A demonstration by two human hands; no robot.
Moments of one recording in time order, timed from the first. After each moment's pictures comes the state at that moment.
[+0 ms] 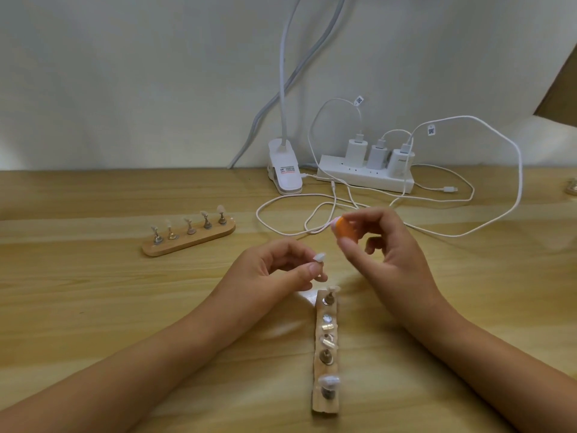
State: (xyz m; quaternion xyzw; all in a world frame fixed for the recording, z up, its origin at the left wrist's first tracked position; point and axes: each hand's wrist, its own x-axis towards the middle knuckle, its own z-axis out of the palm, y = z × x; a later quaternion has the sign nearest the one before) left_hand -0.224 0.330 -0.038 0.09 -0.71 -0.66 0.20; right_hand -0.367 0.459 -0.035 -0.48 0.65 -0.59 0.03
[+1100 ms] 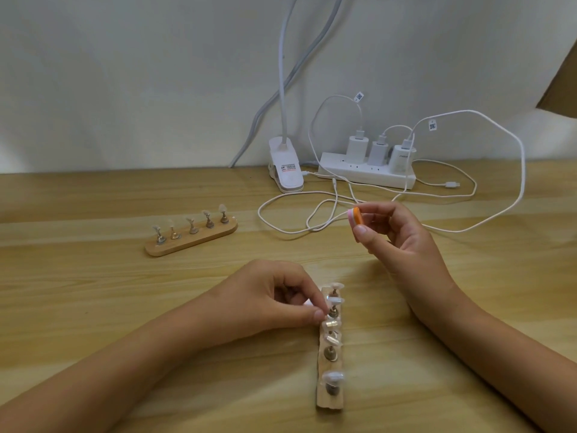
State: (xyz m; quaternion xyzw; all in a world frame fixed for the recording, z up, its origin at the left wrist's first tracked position) left_hand -0.214 0.318 -0.034 0.02 -0.86 -0.51 0.07; right_hand -0.381 0.462 -0.037 -0.40 0.63 -0.66 0.13
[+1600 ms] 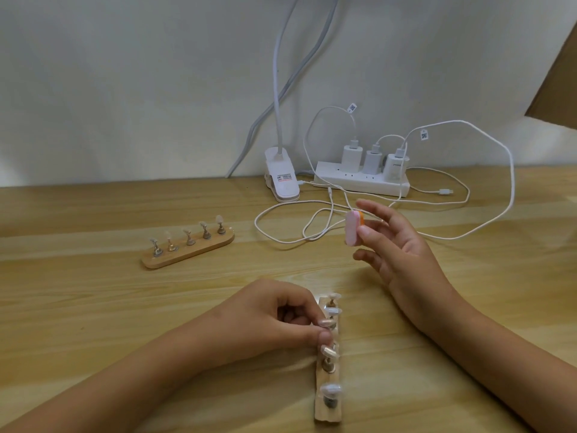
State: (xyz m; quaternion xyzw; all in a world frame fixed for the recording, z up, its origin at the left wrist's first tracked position) left_hand -0.212 0.329 -0.031 0.05 -0.85 -0.53 0.03; right_hand -0.388 0.461 -0.036 -0.34 0.56 -0.72 0.23
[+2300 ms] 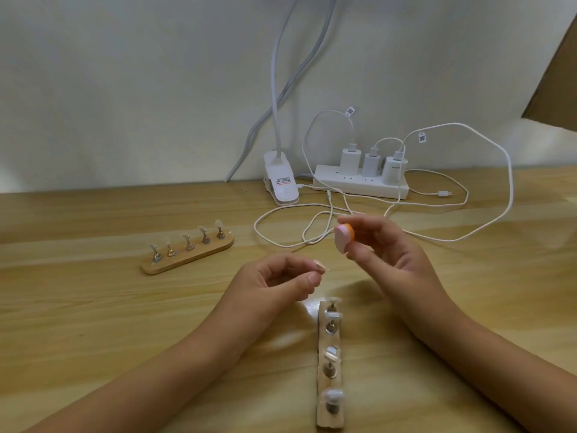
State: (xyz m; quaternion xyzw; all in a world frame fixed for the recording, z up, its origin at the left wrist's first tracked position) left_hand -0.224 0.334 -0.034 0.13 -0.68 -0.69 0.21; right_hand -0.374 0.466 -0.033 -0.44 0.57 -0.67 0.15
